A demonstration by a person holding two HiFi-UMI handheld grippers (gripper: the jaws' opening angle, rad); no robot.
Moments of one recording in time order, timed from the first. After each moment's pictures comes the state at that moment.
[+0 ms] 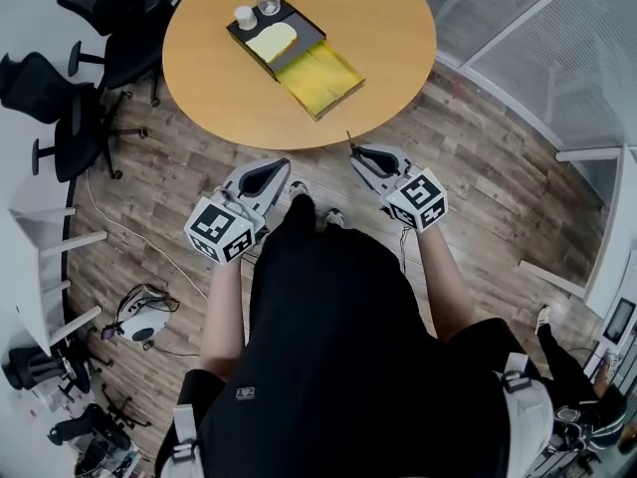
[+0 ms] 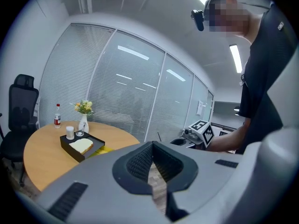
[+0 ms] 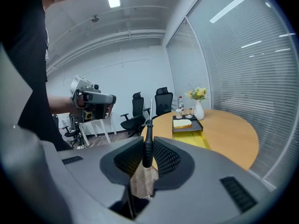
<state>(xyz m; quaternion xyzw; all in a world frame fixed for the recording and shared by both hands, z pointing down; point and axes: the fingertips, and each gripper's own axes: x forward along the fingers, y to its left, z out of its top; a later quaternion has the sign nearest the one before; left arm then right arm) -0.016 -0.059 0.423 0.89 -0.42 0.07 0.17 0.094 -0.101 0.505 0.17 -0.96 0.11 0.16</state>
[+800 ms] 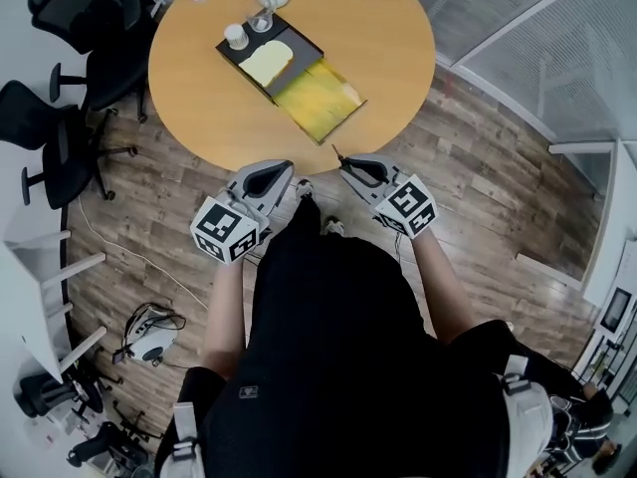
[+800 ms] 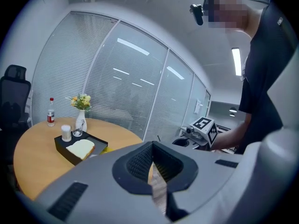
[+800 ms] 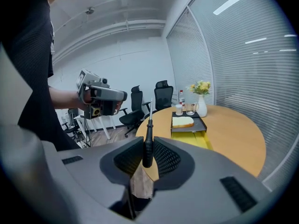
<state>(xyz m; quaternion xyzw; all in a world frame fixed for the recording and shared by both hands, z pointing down) -0.049 -0.141 0.449 0.90 -0.38 0.08 0.19 0.042 -0.151 0.525 0.17 -0.96 0.12 0.20</state>
